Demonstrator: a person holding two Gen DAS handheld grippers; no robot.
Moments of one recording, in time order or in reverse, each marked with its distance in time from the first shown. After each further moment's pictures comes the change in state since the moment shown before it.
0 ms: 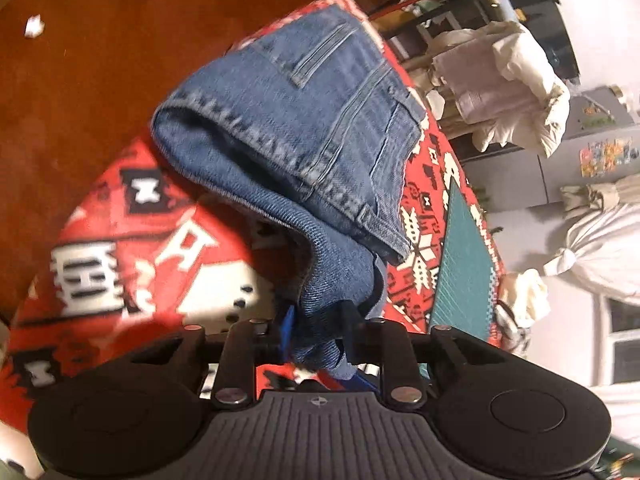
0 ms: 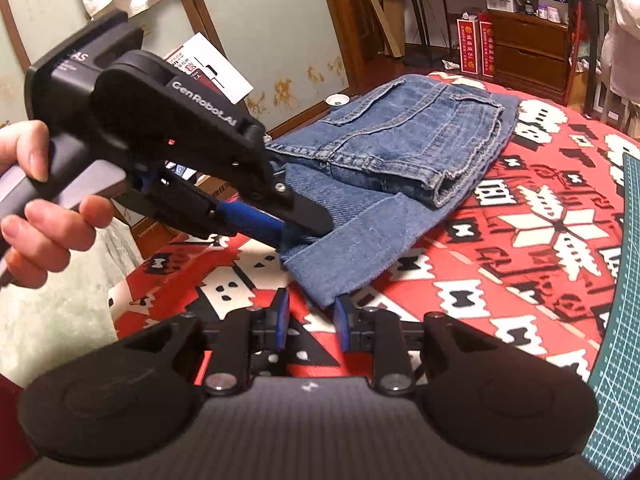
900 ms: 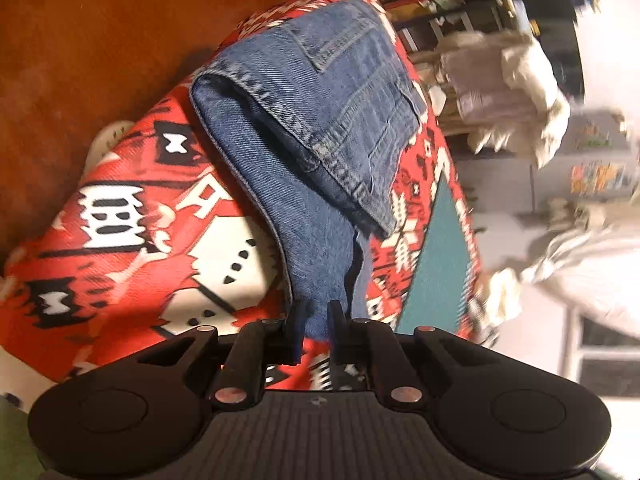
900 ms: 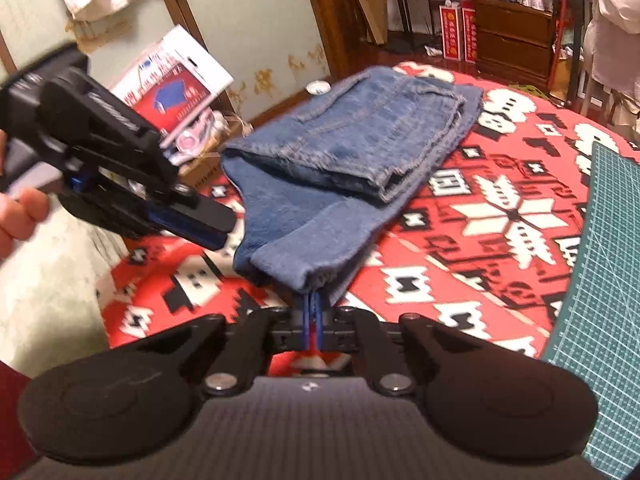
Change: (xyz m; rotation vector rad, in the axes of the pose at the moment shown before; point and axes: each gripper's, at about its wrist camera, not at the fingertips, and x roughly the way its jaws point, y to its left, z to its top) left arm -0.029 0.006 -0.014 -0.063 0.060 -0.028; right arm -0.014 -0.022 0.007 0.027 0.059 -0.054
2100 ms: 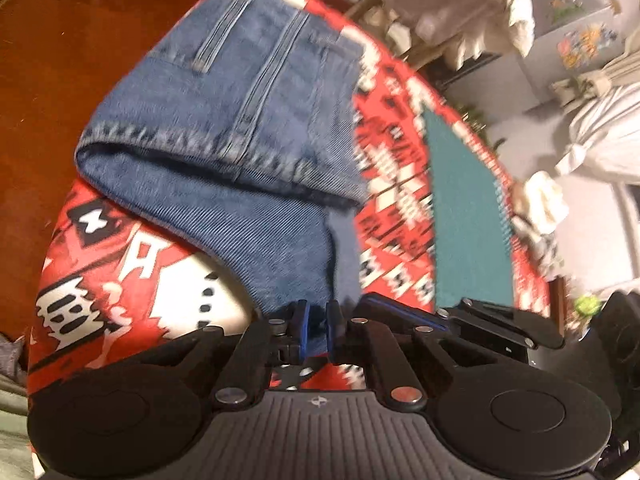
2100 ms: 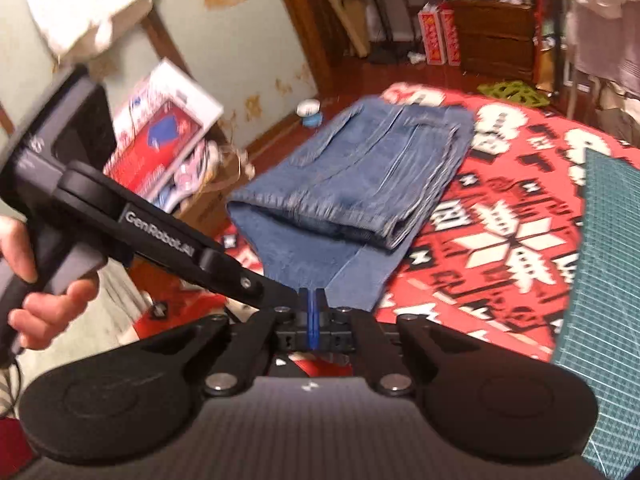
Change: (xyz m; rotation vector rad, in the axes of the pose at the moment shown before) left arm 0.035 -0.048 0.000 0.385 0.058 0.144; right arm -0.005 0.008 0.024 0.082 -0.018 0.007
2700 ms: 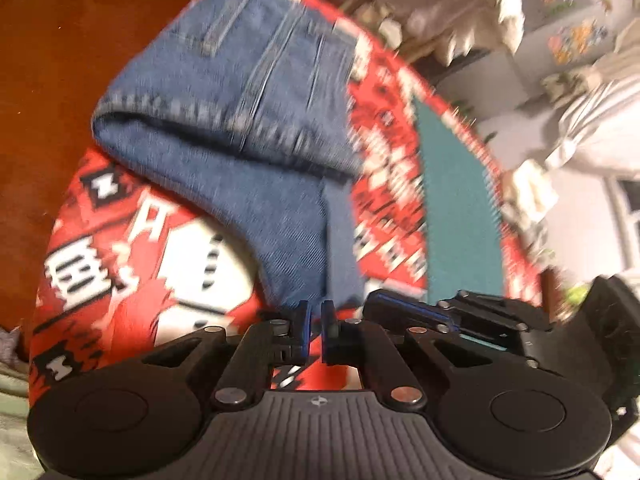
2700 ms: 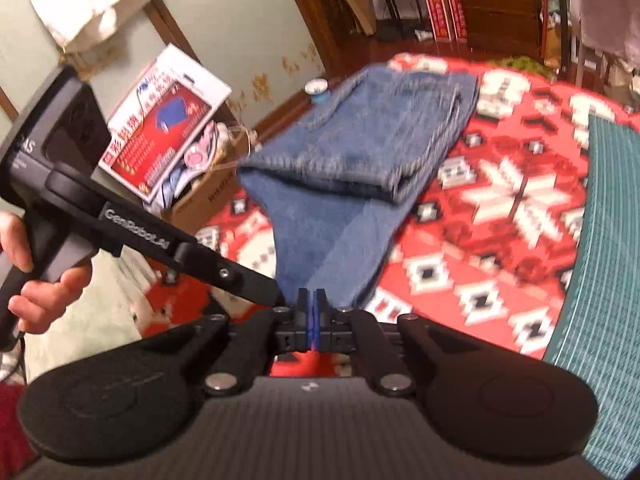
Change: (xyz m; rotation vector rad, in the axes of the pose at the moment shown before) left arm -0.020 0.007 -0.015 -0.007 -0.018 -0.064; right arm -0.027 -0.006 -0.007 0.033 -0.019 0.044
